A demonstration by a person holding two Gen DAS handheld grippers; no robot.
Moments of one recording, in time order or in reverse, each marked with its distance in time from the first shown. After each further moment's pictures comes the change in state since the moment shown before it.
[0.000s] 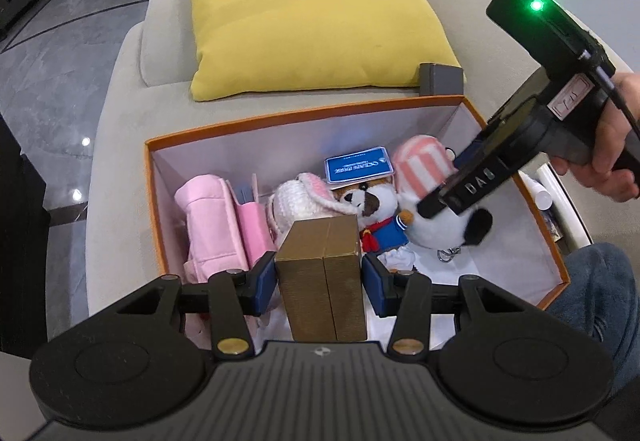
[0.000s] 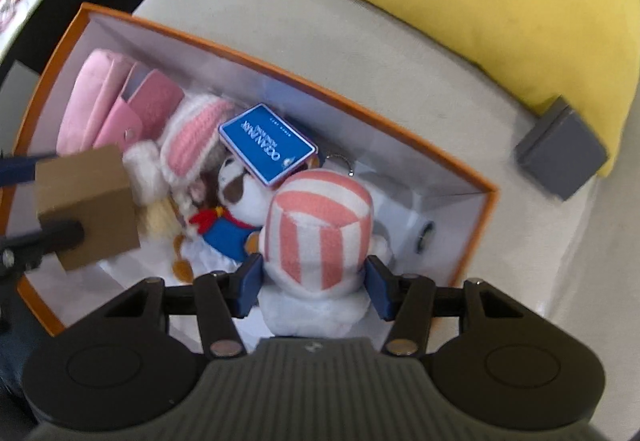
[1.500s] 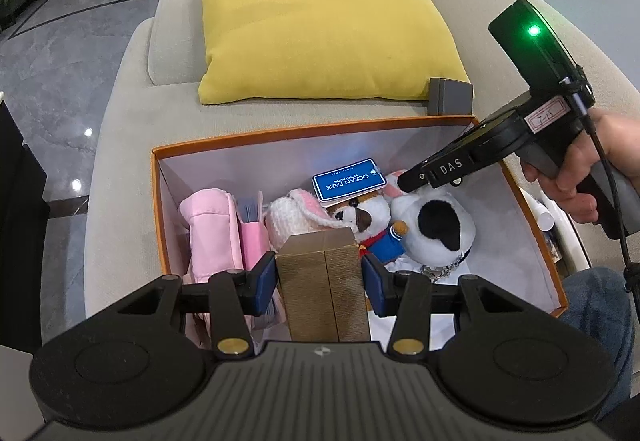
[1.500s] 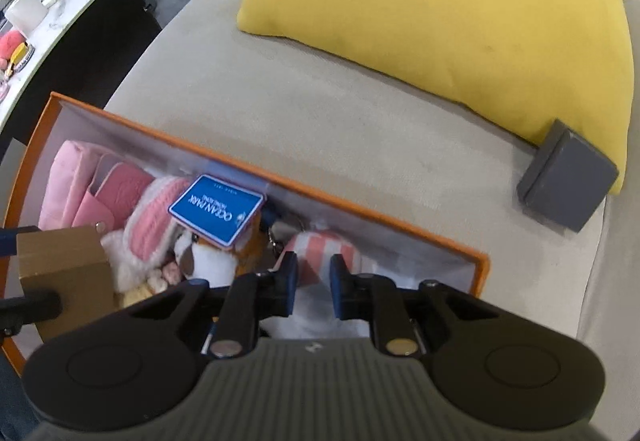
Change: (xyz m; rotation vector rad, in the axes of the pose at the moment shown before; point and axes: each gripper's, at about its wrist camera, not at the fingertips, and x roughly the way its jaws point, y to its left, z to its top) left arm 0.002 0.009 0.010 -0.042 -0.009 -0.010; right arm 0.010 -0.025 0.010 0.055 -0.160 0.028
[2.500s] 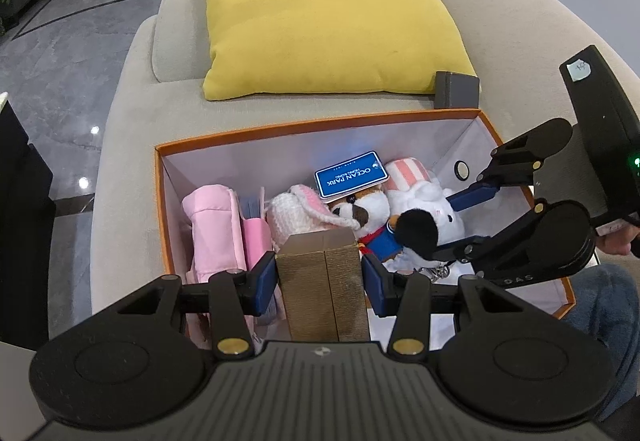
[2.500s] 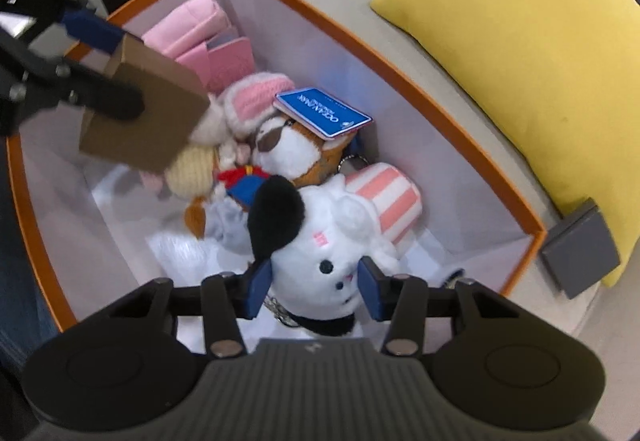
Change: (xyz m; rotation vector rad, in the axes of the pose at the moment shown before) left arm 0.002 -0.005 0.001 0.008 0.018 0.031; right arm -0.006 0.037 -0.065 -0.456 -0.031 0.016
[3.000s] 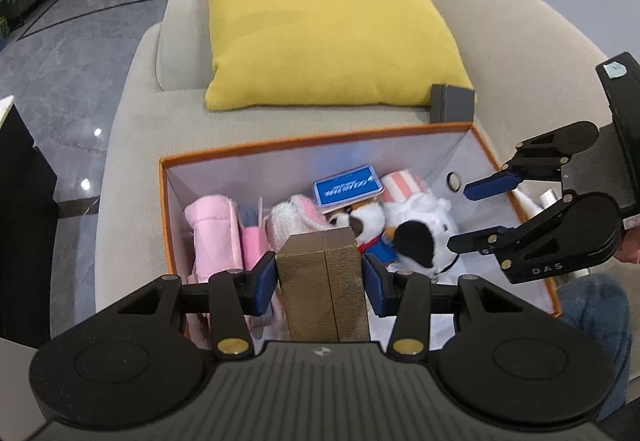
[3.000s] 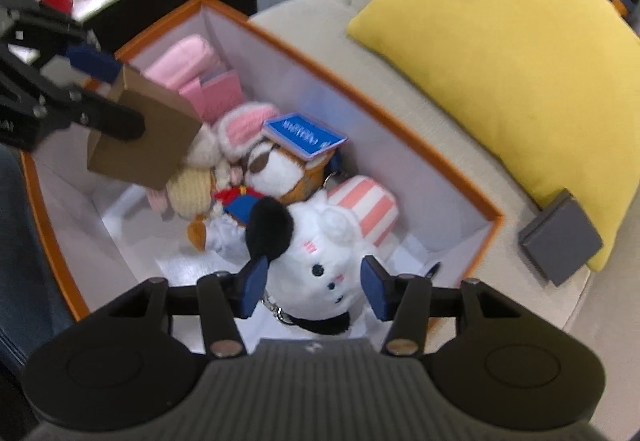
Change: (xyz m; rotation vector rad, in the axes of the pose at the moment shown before) left arm -0.018 -0.006 0.005 -0.013 -0.027 0.003; right arm -0.041 -0.017 -0.018 0.075 -0.112 -0.007
